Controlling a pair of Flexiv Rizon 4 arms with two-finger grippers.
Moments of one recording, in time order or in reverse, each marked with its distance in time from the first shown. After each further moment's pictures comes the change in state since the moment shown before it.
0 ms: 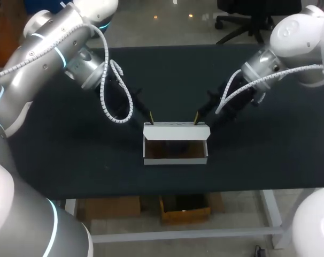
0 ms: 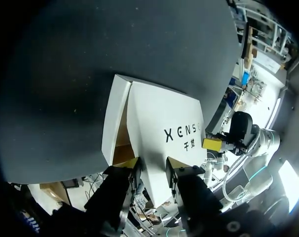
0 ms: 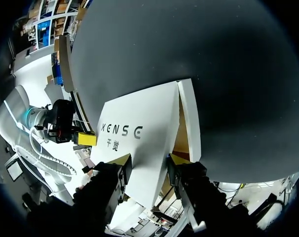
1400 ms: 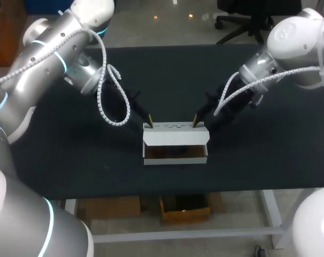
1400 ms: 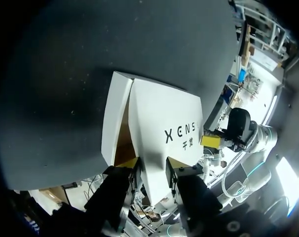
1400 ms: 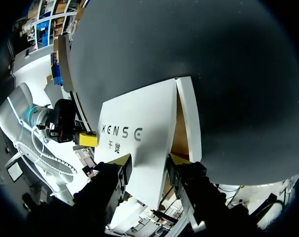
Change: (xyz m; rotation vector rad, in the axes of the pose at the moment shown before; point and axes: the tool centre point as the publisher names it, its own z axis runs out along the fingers) left arm -0.008 -0.001 0.006 -0.035 0.040 0.013; right arm -0.002 0.003 0.008 0.008 0.001 0.004
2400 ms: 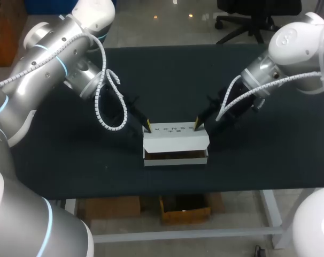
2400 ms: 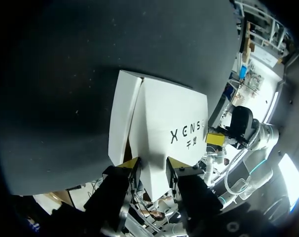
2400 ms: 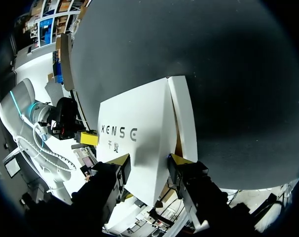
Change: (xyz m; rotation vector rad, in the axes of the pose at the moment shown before) left arm -0.015 0.001 0.005 -0.010 -0.022 0.024; right arm -0.012 -0.002 0.003 -0.018 -0.003 -0.028
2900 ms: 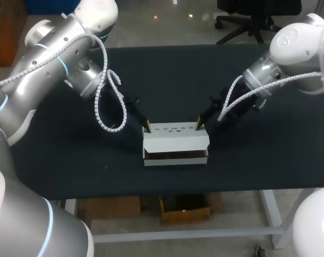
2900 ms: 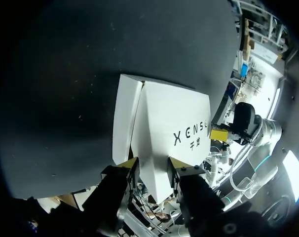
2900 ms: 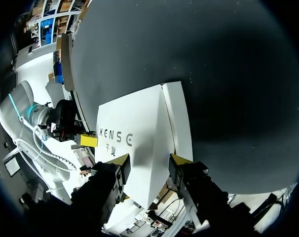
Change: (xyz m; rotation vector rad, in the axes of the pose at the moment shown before) left arm -0.005 -0.003 0.000 0.020 -0.037 0.035; right arm -0.006 0.009 -0.003 -0.005 0.001 -0.012
